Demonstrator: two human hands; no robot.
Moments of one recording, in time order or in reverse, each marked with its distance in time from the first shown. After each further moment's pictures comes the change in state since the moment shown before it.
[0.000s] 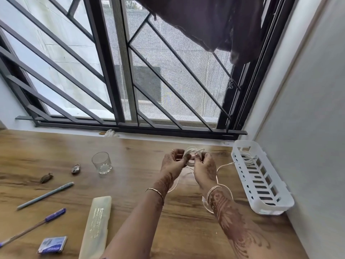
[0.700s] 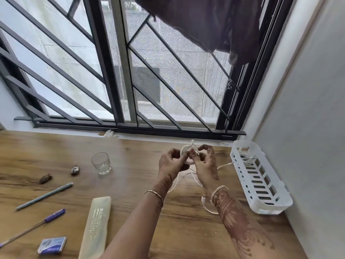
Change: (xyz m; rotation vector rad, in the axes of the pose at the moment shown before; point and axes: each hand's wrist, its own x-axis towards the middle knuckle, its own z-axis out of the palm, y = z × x) left_hand -0.009 0.009 -0.001 -0.032 0.076 0.017; right_hand -0.010 -0.006 -0.017 0.457 -0.175 -0.141
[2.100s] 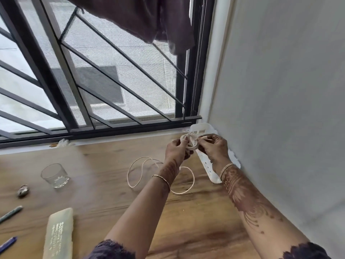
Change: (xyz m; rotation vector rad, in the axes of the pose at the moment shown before) left_hand -0.031 0.006 0.118 -0.056 -0.270 -0.171; right_hand 0.002 -0.029 -0.126 0.075 0.330 0.155
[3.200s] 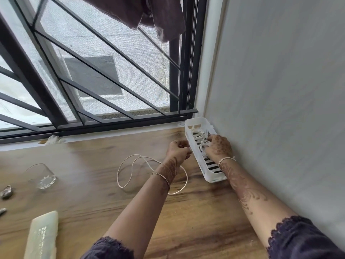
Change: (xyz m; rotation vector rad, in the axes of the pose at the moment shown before) left_hand 0.033 -0.031 0.031 0.127 -0.011 -0.166; right_hand 0.055 0.024 -0.042 -1.153 -0.007 -0.187
